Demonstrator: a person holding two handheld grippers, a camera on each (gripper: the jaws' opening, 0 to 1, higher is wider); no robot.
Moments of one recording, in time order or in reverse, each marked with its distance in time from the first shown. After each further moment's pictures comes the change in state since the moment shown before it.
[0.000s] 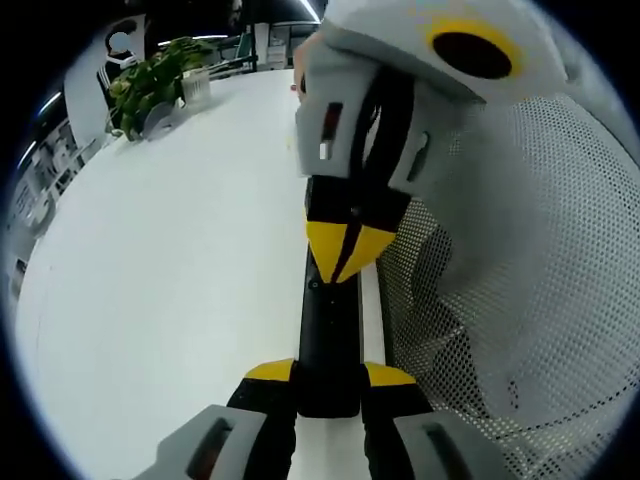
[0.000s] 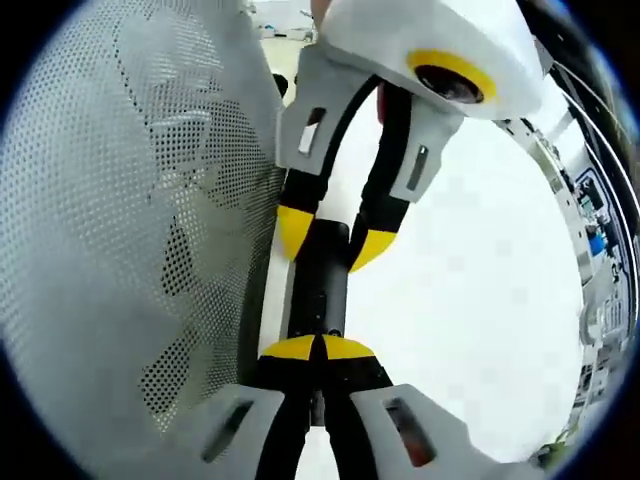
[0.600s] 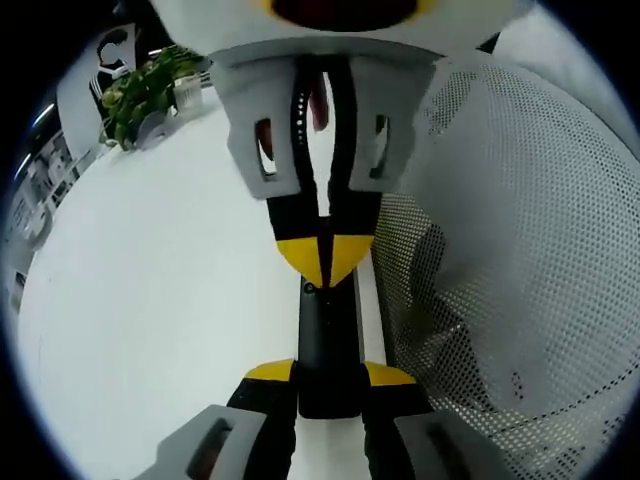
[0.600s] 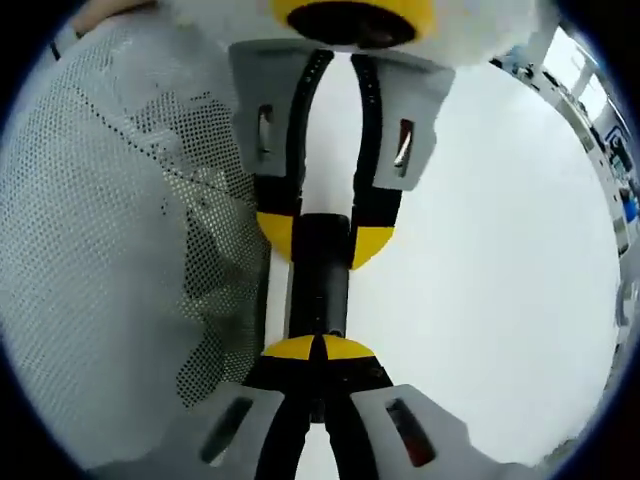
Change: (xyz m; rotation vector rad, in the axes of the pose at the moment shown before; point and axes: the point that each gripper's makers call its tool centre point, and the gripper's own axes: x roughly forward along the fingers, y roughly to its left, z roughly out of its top) left arm -0.001 0.000 -0.001 0.044 -0.017 -0.007; right arm 0.004 0.000 0.000 0.181 0.084 0.196
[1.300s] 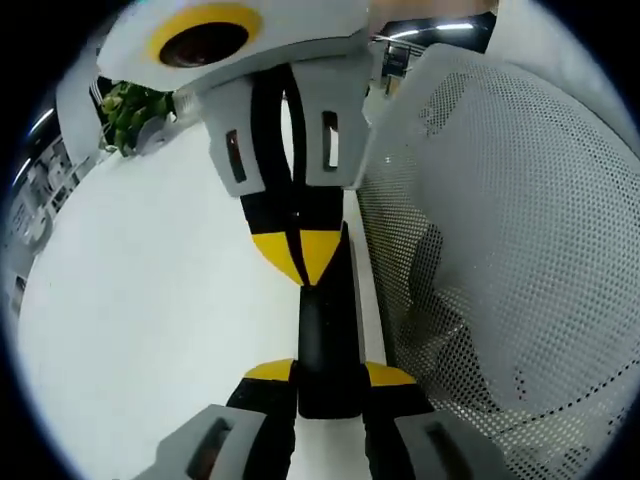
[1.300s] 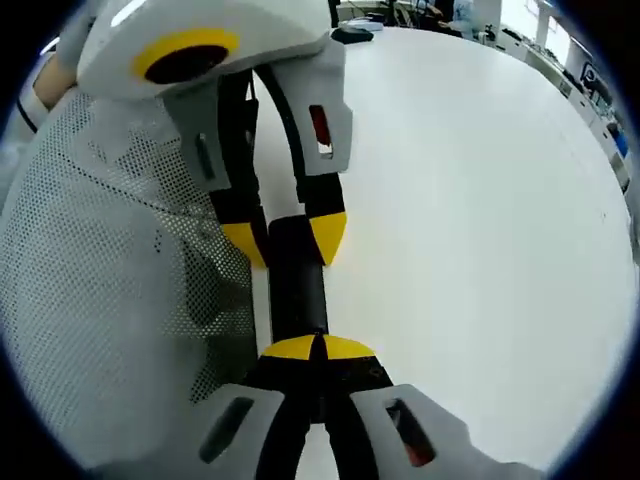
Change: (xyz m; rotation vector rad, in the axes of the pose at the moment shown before) left arm 0.000 0.000 0.000 0.014 -0.032 0.002; right arm 0.002 -0.013 -0.001 0.070 -0.004 0.042
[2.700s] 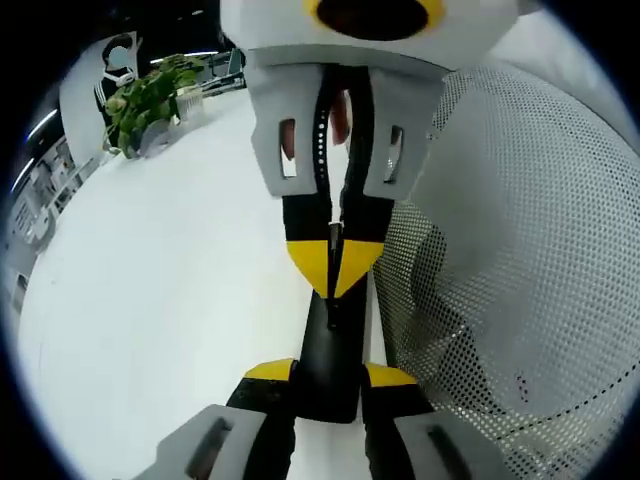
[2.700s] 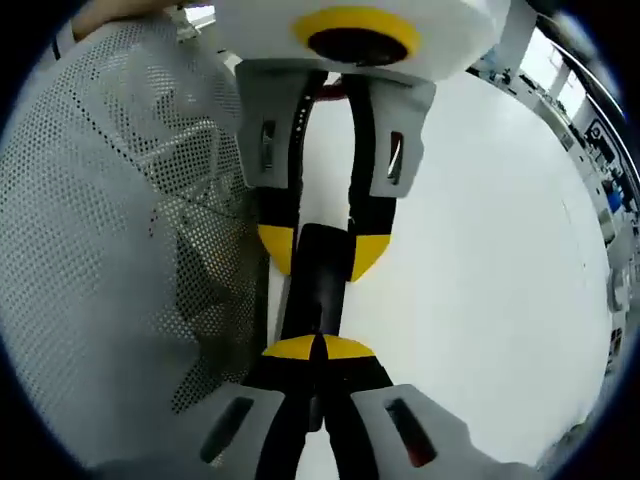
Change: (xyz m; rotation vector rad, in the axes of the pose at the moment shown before) left arm 0.001 0.000 0.000 -0.003 -0.012 0.011; right arm 0.000 0.018 0.009 -0.117 -0.074 -0.142
